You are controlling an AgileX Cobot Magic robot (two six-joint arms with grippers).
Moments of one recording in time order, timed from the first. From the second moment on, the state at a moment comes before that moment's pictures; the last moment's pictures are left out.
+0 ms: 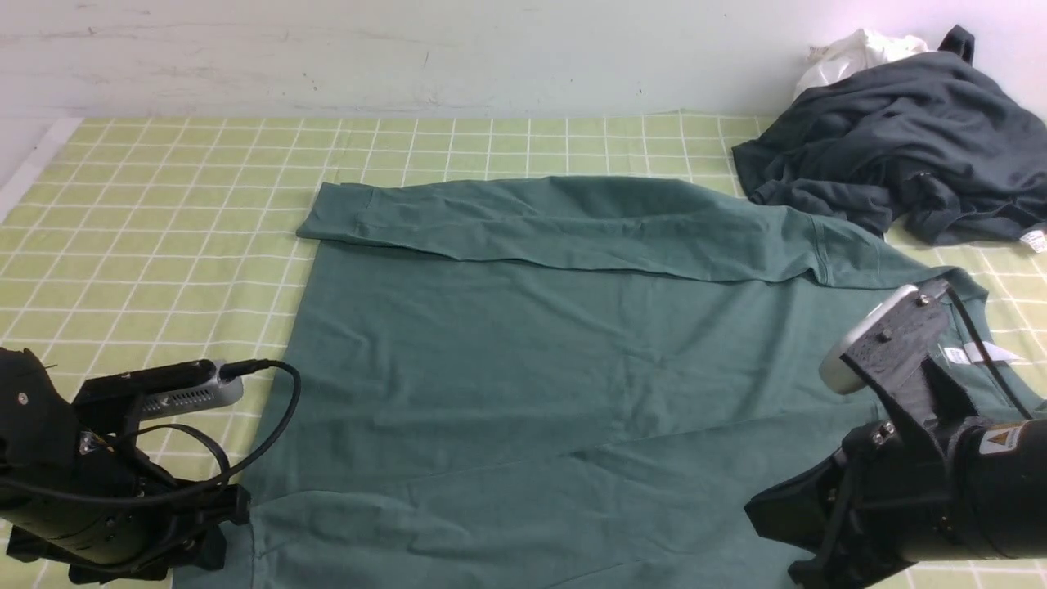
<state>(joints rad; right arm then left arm) 0.40 1.21 -0.62 0.73 0.63 -0.83 0.01 1.53 -0.62 -0.27 0.55 0.04</state>
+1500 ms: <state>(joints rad) 0.40 1.25 -0.62 0.74 0.57 -0.83 0.01 2.43 -2.10 -0.35 0.63 0.24</state>
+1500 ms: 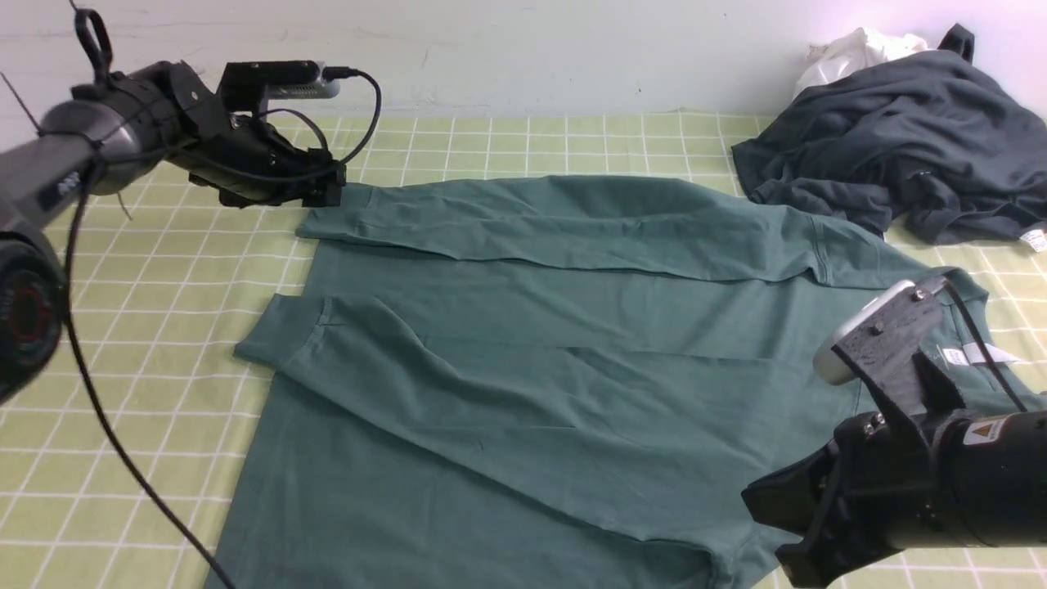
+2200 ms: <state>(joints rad) 0.40 1.25 -0.62 0.74 0.57 -0.84 0.01 2.34 -2.33 -0.24 1.21 0.23</state>
